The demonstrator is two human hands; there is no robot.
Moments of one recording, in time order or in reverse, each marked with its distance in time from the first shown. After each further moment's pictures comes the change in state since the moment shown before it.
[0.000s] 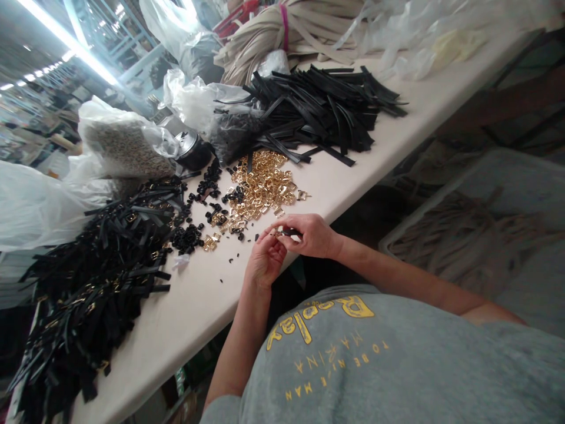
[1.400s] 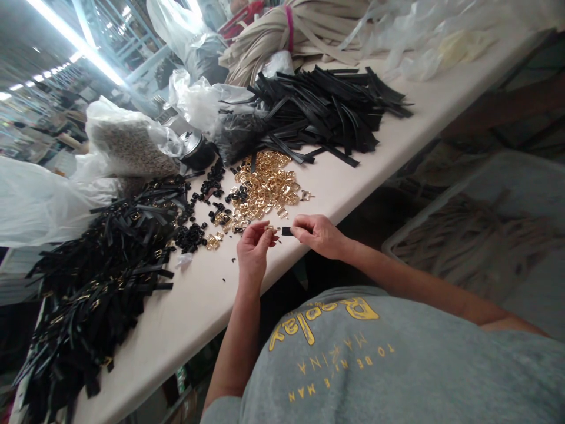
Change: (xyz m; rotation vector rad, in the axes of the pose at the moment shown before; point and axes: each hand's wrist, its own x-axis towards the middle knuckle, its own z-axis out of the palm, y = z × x) left_hand -0.004 0.020 -0.011 0.589 0.032 0.493; right_hand -0.006 0.000 -0.011 0.215 -0.103 0.358
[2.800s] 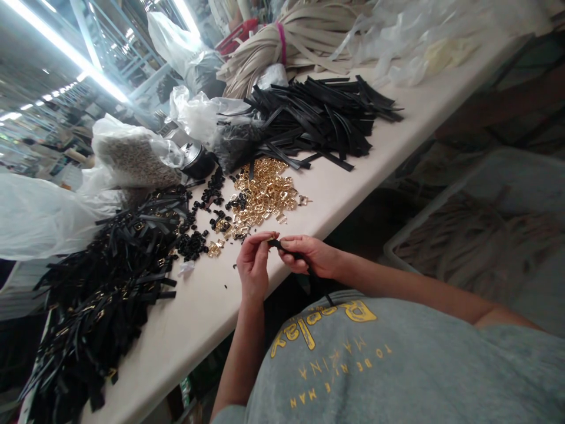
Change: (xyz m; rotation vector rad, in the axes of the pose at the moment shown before) left_hand -0.022 0.011 0.006 -0.073 -0.052 0.222; right_hand -0.009 -0.008 0.030 1.255 -0.358 0.503
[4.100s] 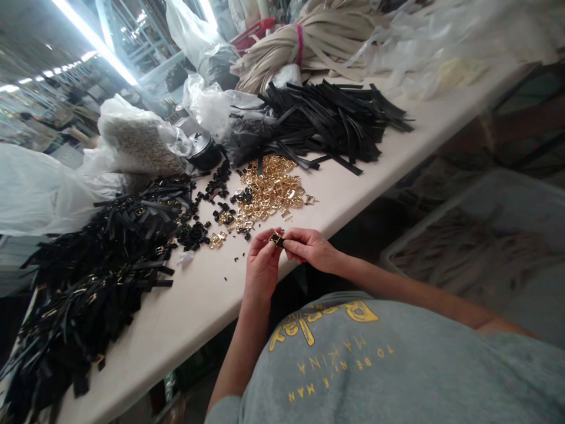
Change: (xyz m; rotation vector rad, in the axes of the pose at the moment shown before) left_hand -0.005 -0.015 -0.005 -0.455 0.089 -0.352; right_hand 0.003 0.001 0.001 -0.723 0.162 -0.344
